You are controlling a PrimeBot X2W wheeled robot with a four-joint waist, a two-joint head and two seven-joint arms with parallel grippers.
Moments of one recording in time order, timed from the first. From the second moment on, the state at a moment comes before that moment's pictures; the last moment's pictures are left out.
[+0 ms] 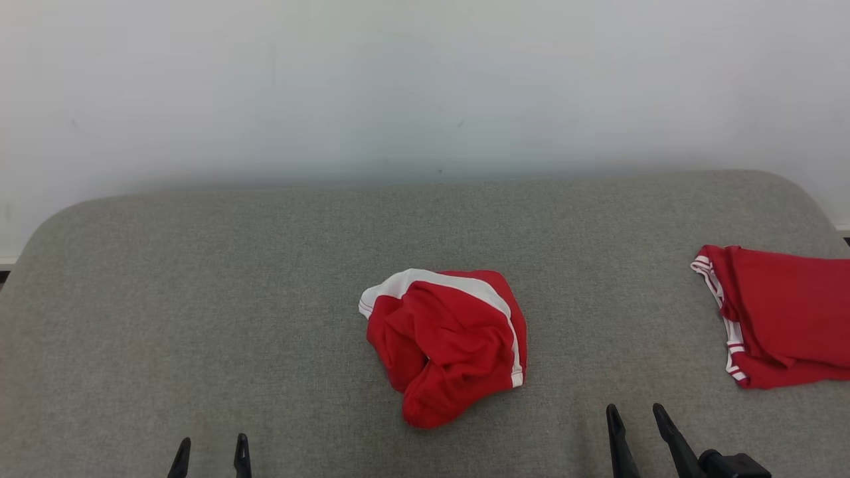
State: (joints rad) left arm 0.16 0.06 0.01 0.11 -0.12 -0.07 -0.26; right arm 0.12 -0.05 -0.02 0.21 0.20 0.13 -0.21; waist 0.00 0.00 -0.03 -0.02
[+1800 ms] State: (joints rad) left arm -0.52 0.09 -0.63 0.84 -0.14 0.01 -0.14; right arm 0.05 -0.05 0.04 0.23 0.20 0.13 -0.22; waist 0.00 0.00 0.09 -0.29
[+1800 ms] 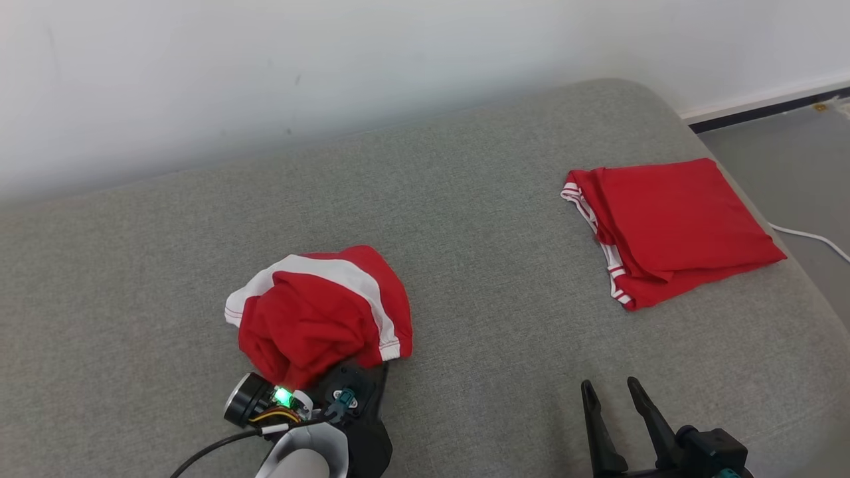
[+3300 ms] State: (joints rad) left arm -0.75 0.05 -0.78 0.56 -0.41 0.03 -0.19; right arm 0.04 -0.05 0.04 0.24 0.21 0.13 -0.22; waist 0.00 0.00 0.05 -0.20
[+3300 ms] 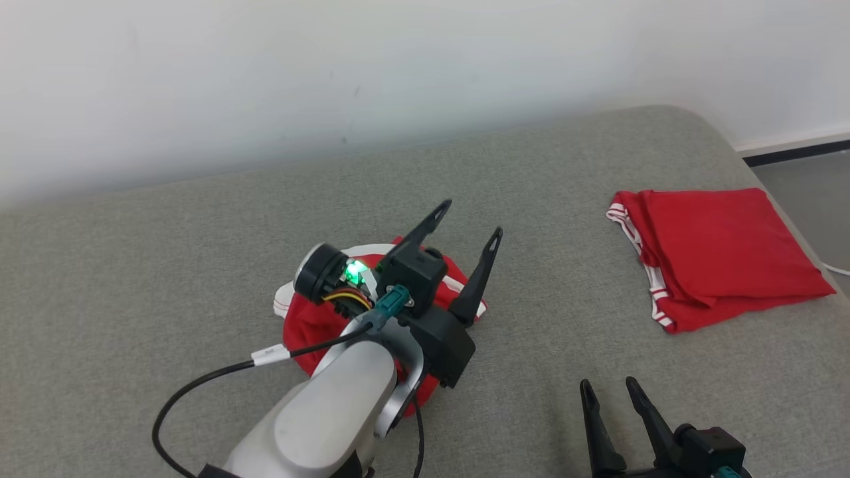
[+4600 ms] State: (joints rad) left arm -0.48 0.16 -0.82 0.52 -0.56 0.15 0.33; right arm 0.04 -0.05 0.06 0.24 0.21 0.13 -0.22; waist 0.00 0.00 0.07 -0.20
